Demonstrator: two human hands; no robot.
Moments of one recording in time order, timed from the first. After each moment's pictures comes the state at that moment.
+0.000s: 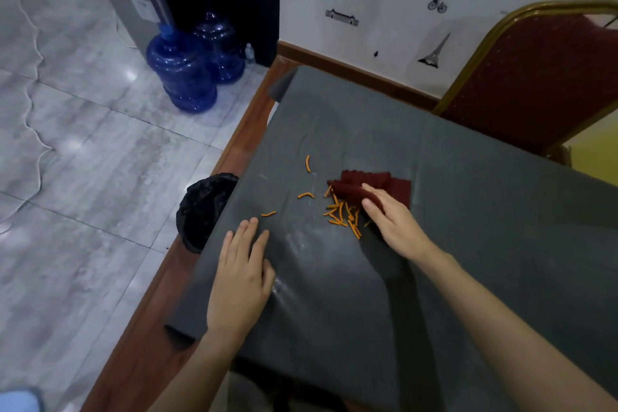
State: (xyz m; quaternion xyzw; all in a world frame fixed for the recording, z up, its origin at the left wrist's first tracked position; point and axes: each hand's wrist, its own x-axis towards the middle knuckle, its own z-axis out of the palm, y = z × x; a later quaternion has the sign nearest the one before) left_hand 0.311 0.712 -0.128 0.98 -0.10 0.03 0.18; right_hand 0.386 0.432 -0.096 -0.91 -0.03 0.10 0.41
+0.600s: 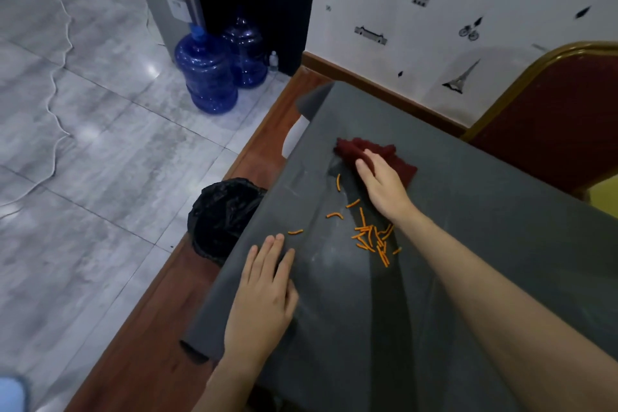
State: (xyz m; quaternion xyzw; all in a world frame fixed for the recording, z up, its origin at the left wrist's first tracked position) left_hand 0.313 0.716 -0.131 0.98 -0.10 0.02 0.19; right_hand 0.496 0.497 -0.100 -0.92 0.03 0.08 0.37
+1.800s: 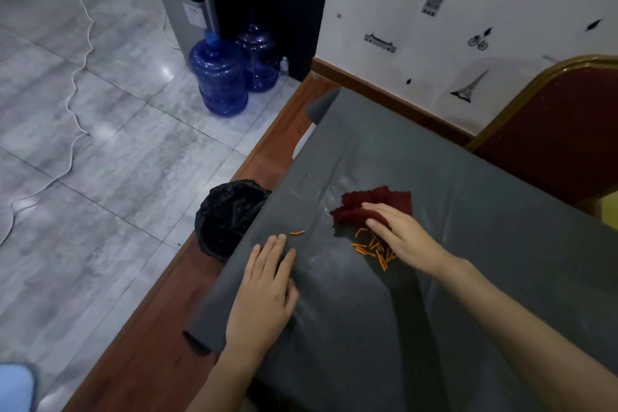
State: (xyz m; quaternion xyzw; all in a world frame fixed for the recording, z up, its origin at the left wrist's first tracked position) left_hand 0.311 0.715 -0.129 0.98 -0.09 0.02 0.20; right_hand 0.430 0.458 -0.078 -0.92 -0.18 0.17 0.30
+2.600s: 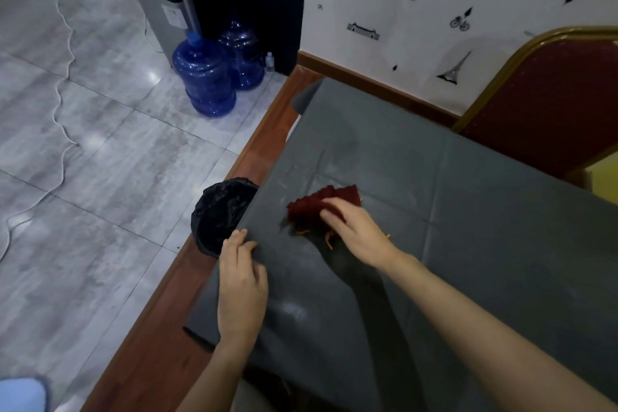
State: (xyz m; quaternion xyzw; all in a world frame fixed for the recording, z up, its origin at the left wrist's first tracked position) left_hand 0.309 0.720 -0.124 0.92 0.11 0.04 0.38; right_hand 0.405 0.518 -0.081 -0.87 -0.13 0.14 0.45
